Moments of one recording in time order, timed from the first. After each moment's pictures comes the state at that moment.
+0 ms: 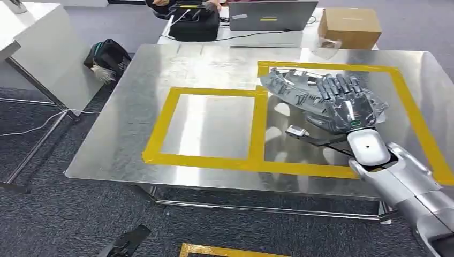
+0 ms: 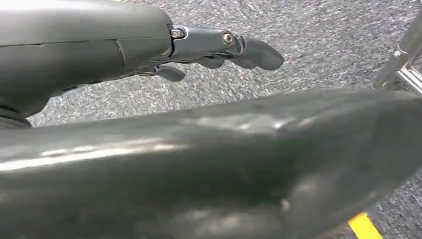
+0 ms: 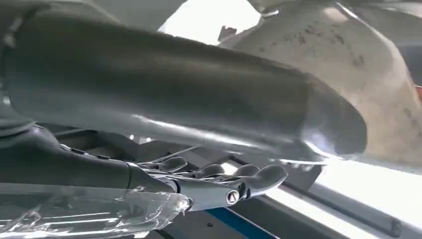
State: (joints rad) left arm -0.09 -0.02 0.01 -0.19 -0.58 0.34 -0.27; right arm -0.73 -0.40 0.60 -1.03 1.52 -0.32 0.17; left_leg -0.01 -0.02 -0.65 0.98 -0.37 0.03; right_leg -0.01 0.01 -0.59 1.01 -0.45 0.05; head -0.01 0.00
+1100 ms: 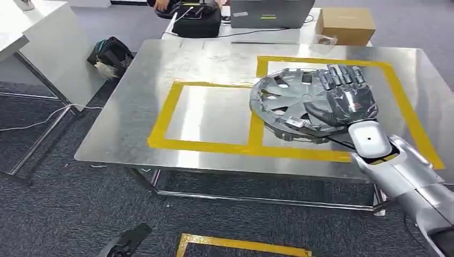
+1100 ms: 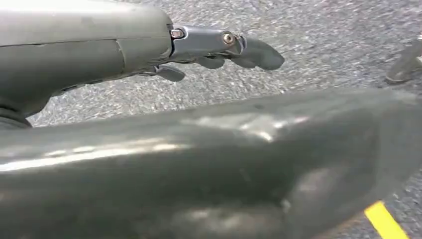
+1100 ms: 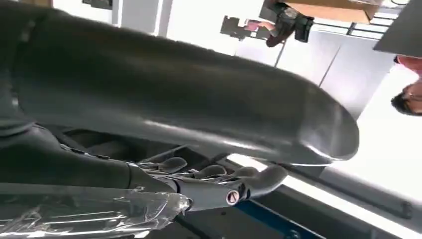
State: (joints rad) left arm -0.10 -0.03 0.01 -0.19 -0.59 0.34 -0.27; right arm -0.78 -0.39 0.60 -1.03 1.51 -0.32 0.16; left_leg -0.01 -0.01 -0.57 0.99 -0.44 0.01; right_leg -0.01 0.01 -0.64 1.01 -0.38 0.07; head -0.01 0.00
